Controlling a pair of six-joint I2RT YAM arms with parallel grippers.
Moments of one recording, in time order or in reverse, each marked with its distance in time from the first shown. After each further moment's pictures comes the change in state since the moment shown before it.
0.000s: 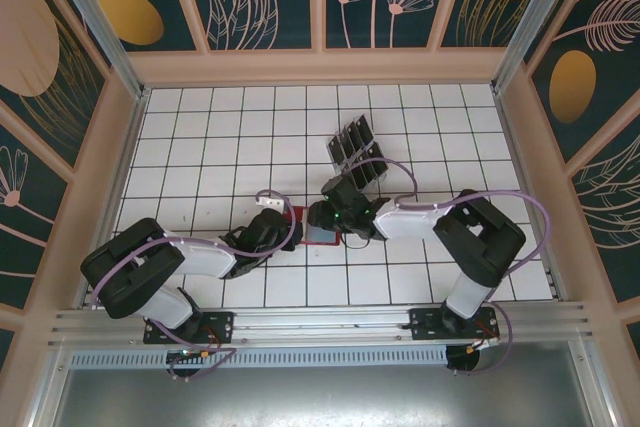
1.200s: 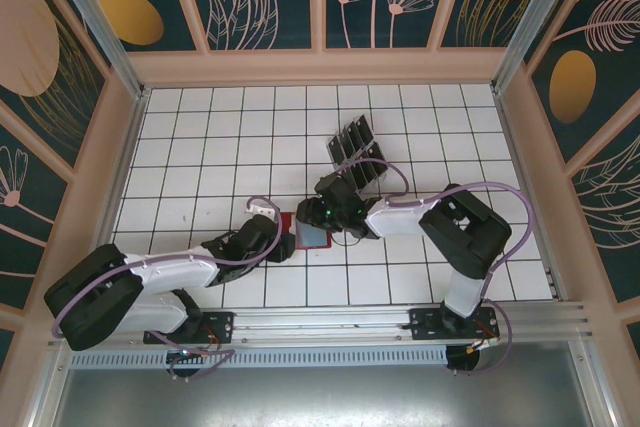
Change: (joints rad) left arm -0.011 -0.244 -0.034 -0.326 -0.005 0.023; right arm 0.014 0.079 0.030 0.130 -0.070 0.078
